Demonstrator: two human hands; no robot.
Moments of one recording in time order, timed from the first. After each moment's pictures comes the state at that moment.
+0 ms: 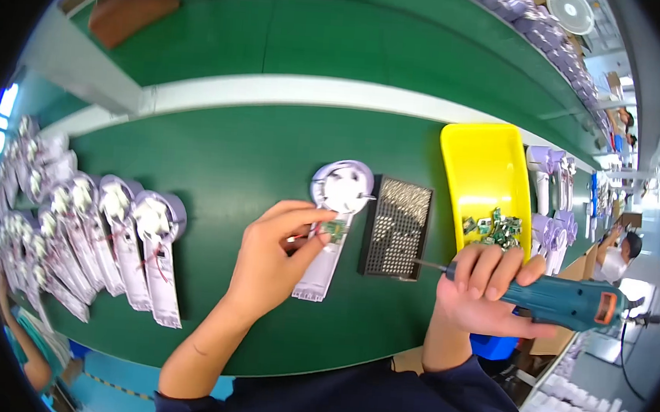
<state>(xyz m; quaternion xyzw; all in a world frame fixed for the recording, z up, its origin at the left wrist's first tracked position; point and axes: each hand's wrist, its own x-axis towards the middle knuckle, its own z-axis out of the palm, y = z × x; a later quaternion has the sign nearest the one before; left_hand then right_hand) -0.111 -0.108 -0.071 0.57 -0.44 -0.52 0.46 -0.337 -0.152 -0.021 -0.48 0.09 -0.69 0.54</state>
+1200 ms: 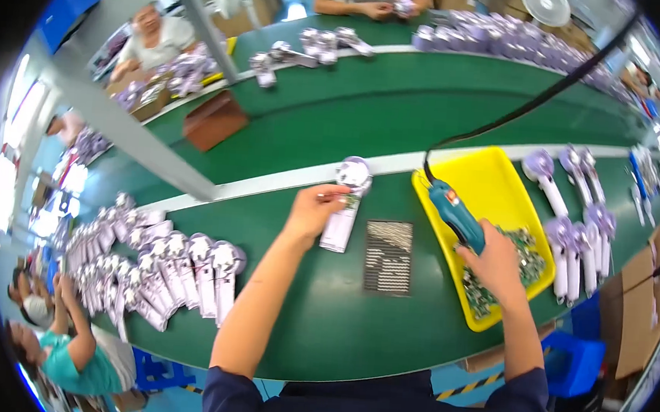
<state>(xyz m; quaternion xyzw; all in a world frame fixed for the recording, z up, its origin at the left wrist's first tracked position) -0.111 -0.226 -0.092 0.56 -0.45 -0.53 0.46 -0.455 -0.183 -0.023 -0.74 0.63 -0.18 0.16</state>
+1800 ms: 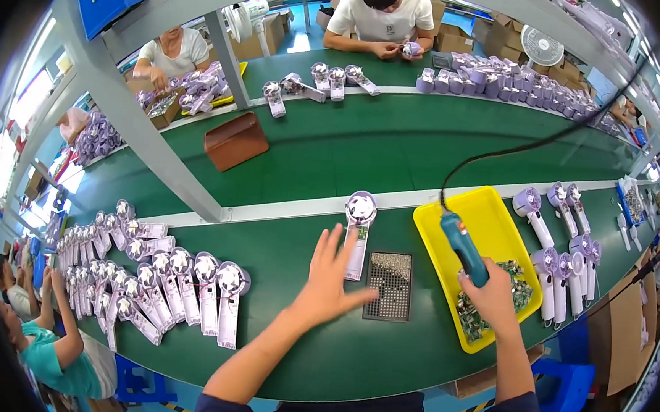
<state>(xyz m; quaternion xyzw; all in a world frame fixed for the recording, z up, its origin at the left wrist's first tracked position) -0.138 -0.141 -0.054 0.56 -0.74 -0.22 0.31 -0.457 -0.171 -0.022 -0.73 0.62 -0.27 0.15</state>
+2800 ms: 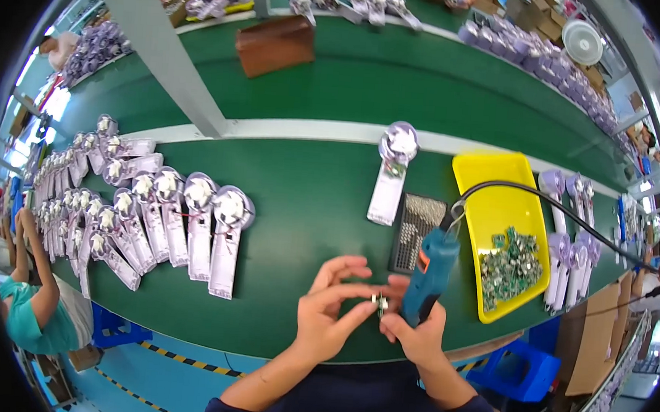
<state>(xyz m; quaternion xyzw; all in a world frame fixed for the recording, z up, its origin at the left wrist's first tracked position) -0.158 -0.020 -0.060 0.42 -0.41 -0.48 0.65 -0.323 -0.050 -0.045 -0.47 0.38 -0.40 0.69</state>
